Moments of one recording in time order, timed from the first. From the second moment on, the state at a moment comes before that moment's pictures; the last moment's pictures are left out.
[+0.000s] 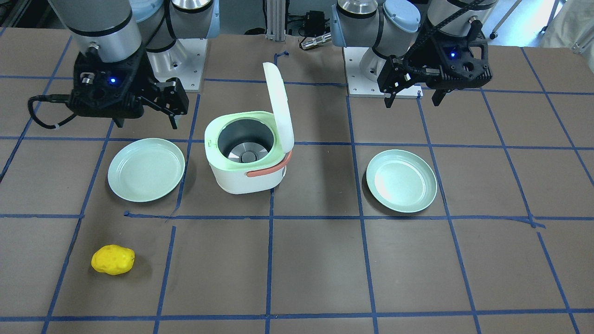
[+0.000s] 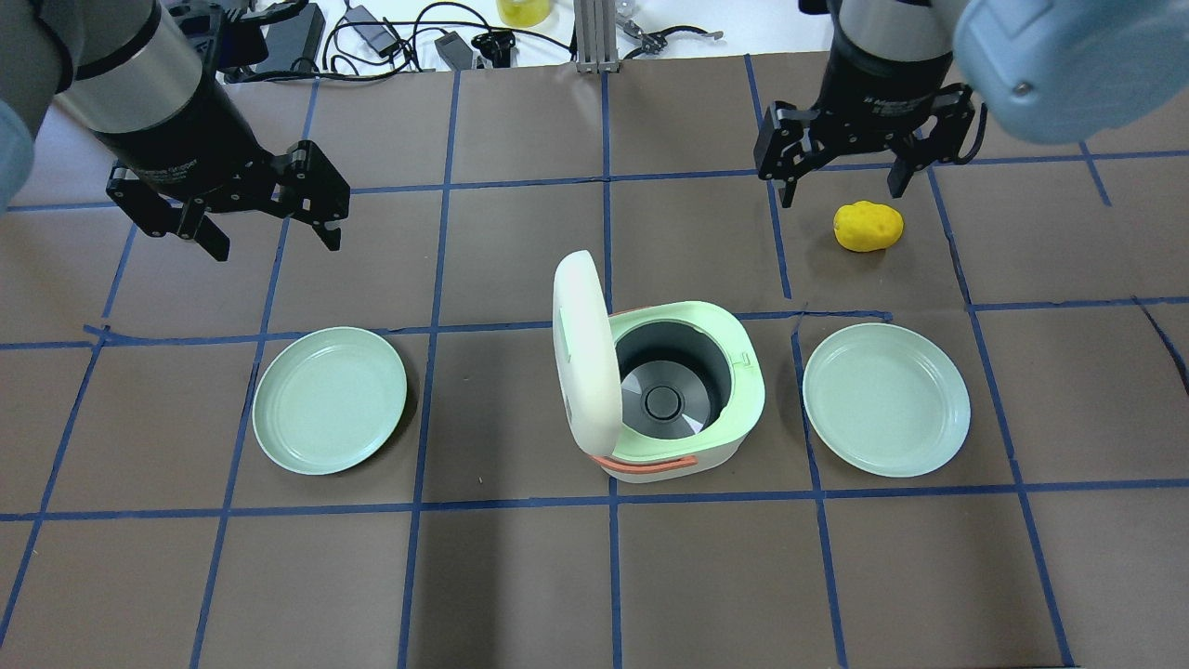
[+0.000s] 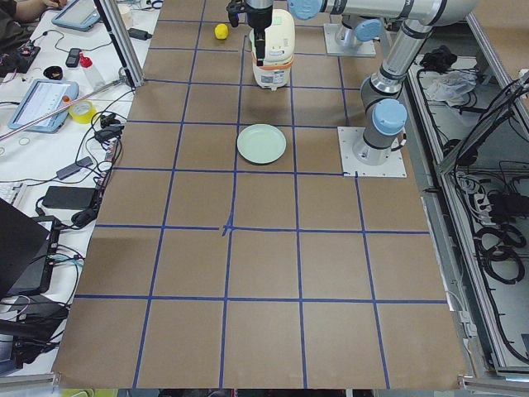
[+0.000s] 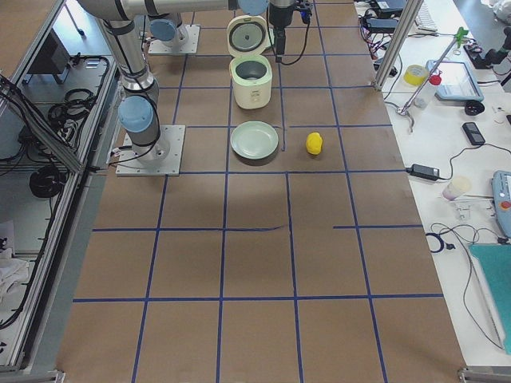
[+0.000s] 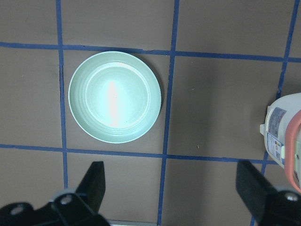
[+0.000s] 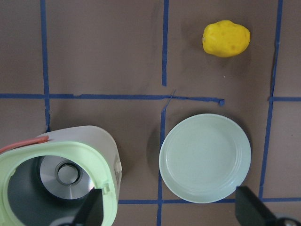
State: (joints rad) left arm -1.55 -1.50 -1.59 -1.62 1.59 -0.05; right arm 1.63 -1.50 1.47 -1.55 -1.62 0.01
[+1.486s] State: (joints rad) left arm -1.55 -1.50 -1.59 -1.62 1.59 -0.05; right arm 1.54 -1.52 1.42 -1.55 -1.56 -0.03
